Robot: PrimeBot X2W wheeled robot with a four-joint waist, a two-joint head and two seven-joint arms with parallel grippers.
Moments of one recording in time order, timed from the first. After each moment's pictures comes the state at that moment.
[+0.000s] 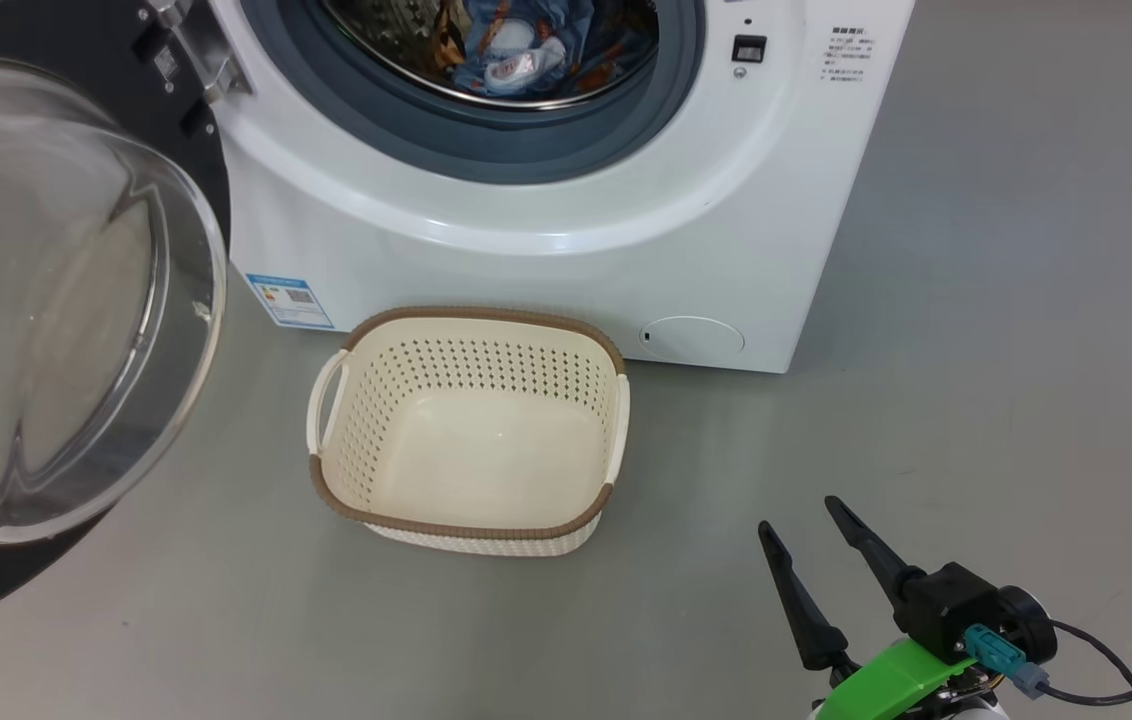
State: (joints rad) left arm -0.50 0.52 0.72 0.79 -1.46 -0.12 0.13; right arm -0.11 -0.05 0.15 0.28 0.10 0.12 -0.26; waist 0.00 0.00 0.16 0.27
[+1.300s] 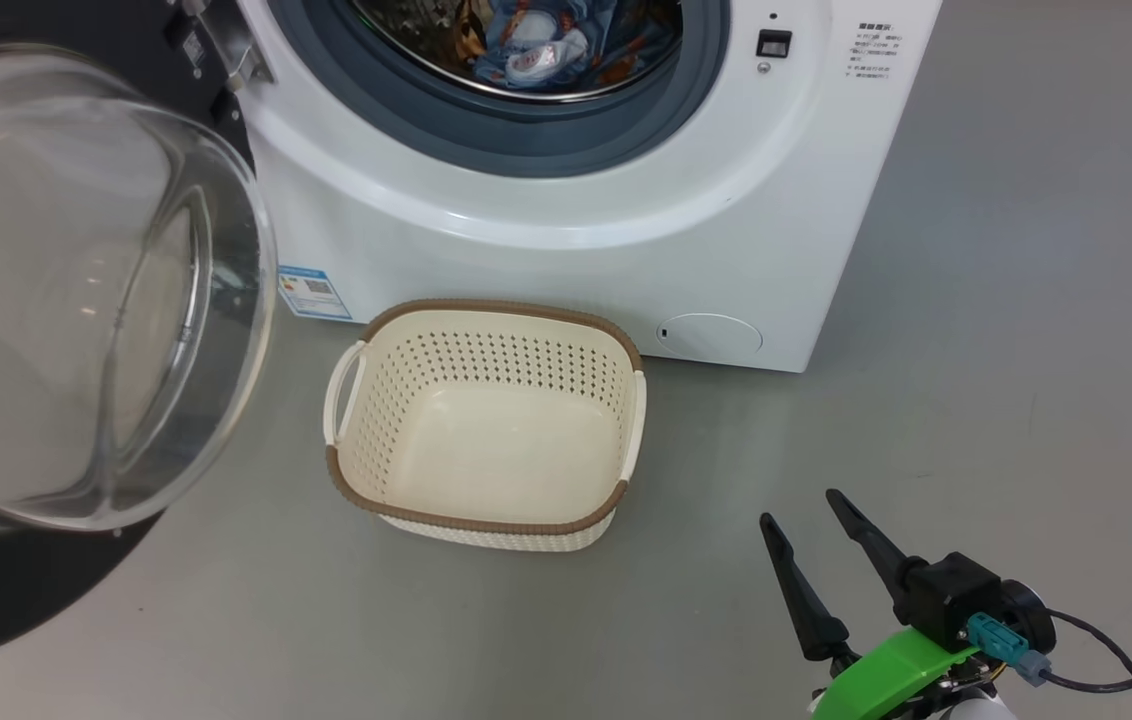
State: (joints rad) left arm -0.43 0.49 0.68 0.71 -1.62 -0.12 0.55; right arm -0.13 -0.06 0.15 0.30 0.12 0.12 -0.26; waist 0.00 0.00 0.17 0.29
